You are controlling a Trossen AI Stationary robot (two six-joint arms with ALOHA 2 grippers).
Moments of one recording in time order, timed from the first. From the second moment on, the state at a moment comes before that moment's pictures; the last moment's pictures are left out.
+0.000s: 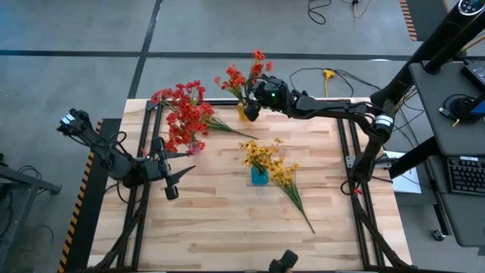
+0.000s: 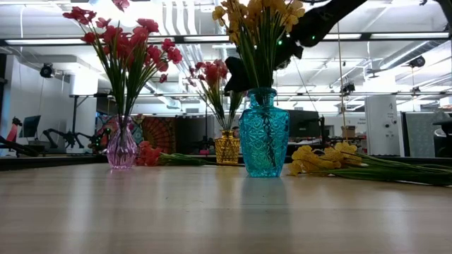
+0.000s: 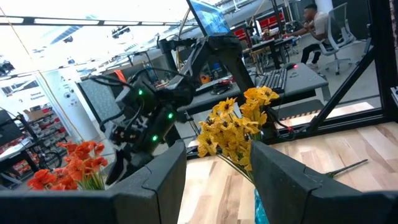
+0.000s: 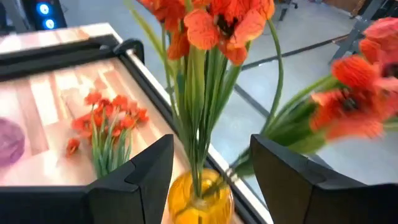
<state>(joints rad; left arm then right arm) -0.68 0.76 0.59 0.30 -0.96 0.44 -0.48 1.76 1.30 0.07 0.17 -0.08</state>
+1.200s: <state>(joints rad) -0.68 0.82 0.59 0.31 -1.08 0.20 -0.05 1.23 1.20 -1.23 0.18 0.67</state>
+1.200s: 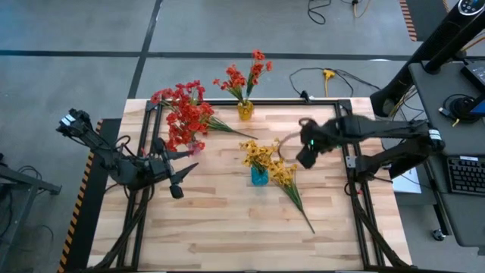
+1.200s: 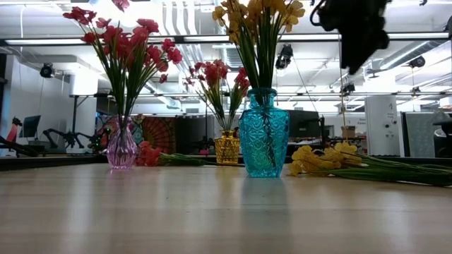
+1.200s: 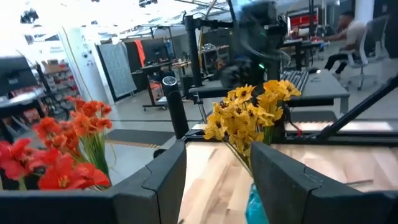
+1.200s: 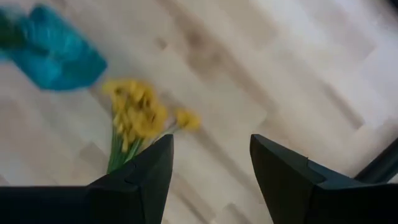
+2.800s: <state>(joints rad) -0.84 1.28 0.99 0.01 -1.18 0.06 0.38 1.57 0.79 -0.56 0.18 1.15</state>
